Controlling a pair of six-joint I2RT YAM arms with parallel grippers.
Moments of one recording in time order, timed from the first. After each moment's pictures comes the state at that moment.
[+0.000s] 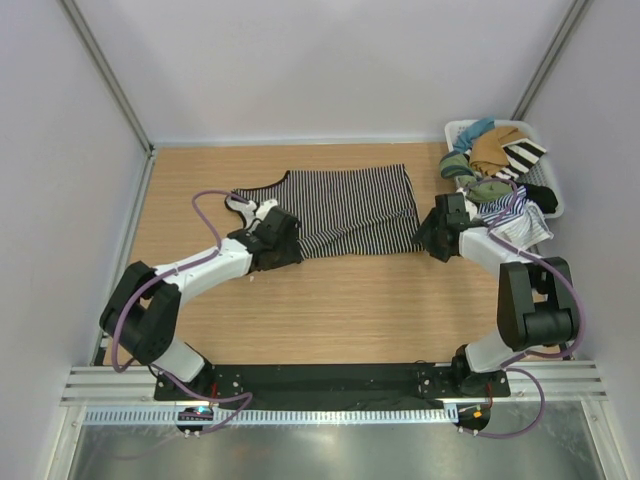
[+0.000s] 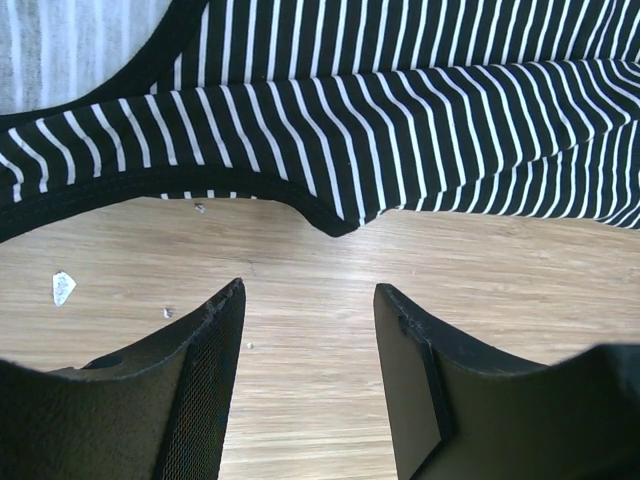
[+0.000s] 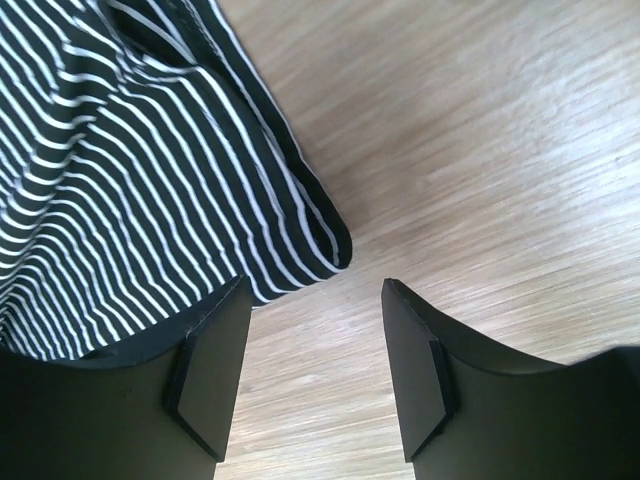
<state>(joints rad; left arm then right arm) -0.63 1.54 0.95 -0.38 -0.26 -0.80 0.10 1.53 0.85 -0.29 0.10 0.69</state>
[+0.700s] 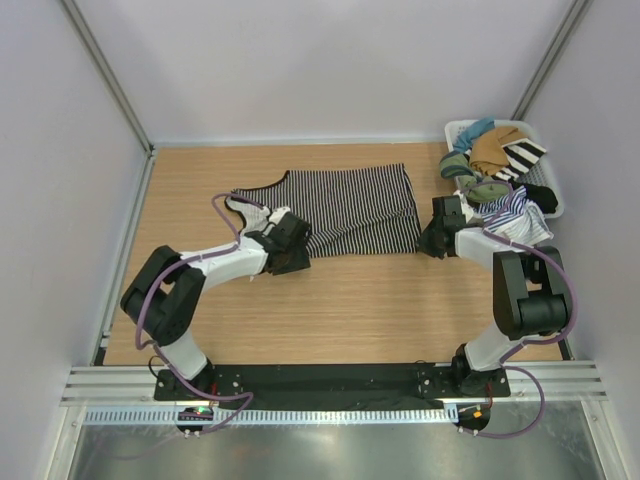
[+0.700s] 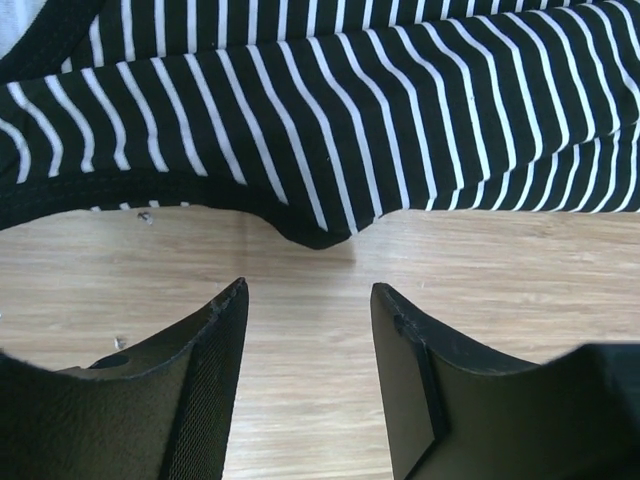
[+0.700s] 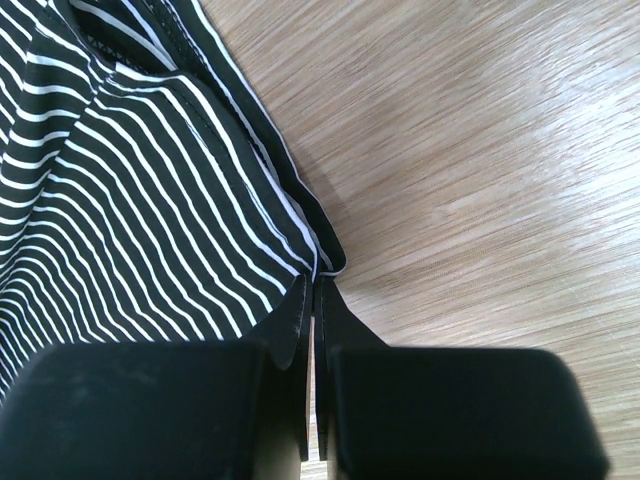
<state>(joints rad) -0.67 1.67 0.97 -0.33 -0.25 -0.80 0.10 1.61 0.82 -0.19 0.08 0.71</state>
